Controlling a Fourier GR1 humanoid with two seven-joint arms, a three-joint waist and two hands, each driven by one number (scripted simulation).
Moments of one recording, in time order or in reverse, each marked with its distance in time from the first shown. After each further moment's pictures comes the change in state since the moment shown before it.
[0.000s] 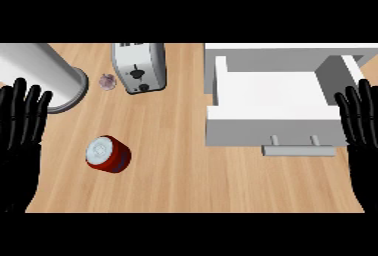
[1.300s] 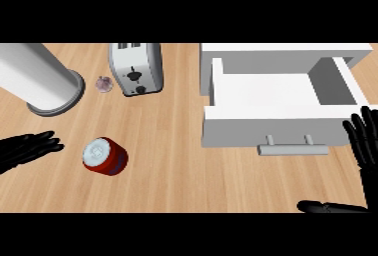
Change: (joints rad) left arm -0.037 0.641 0.024 0.432 0.803 -1.056 -0.018; right arm 0.164 -0.022 -0.079 0.000 -0.064 0.038 0.114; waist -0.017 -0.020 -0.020
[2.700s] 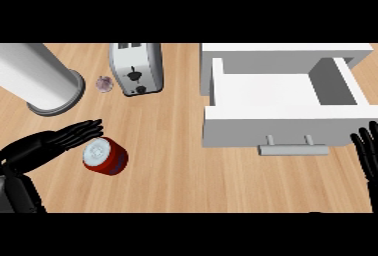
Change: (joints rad) left arm -0.134 -0.332 0.083 0.285 -0.533 -0.059 -0.084; right arm 0.088 0.023 -0.070 0.042 -0.011 0.086 -0.127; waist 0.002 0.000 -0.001
